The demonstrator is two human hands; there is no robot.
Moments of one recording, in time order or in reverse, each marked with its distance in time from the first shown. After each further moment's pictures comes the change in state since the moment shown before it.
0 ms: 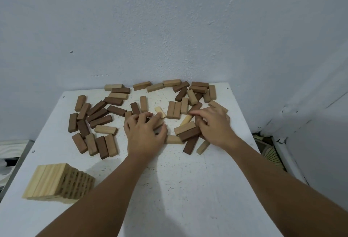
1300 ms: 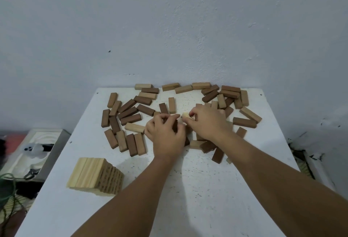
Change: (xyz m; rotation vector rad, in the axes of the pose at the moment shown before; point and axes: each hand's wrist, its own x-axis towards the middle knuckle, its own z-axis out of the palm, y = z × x) left_hand 0.002 -0.004 -0.004 -0.220 0.143 -0.222; right_hand 0.048 -0.093 0.041 -0.278 -0.114 -0.069
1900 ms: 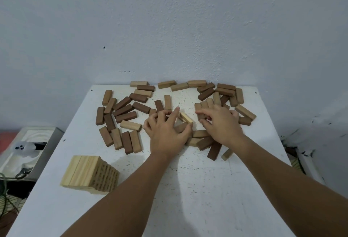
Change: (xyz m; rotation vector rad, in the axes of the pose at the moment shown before) left_hand 0.001 0.000 0.003 0.156 -0.105 0.123; right_hand -0.025 0.045 -0.003 0.033 0.093 -0.006
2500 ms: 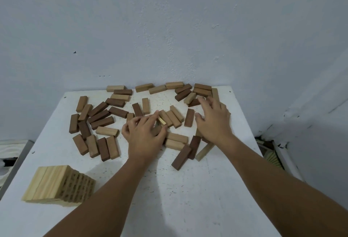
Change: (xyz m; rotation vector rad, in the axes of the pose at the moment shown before) left_hand -0.002 -0.002 0.000 -0.034 0.006 0.050; right_hand -0.011 0.034 -0.009 0.049 0.117 0.185
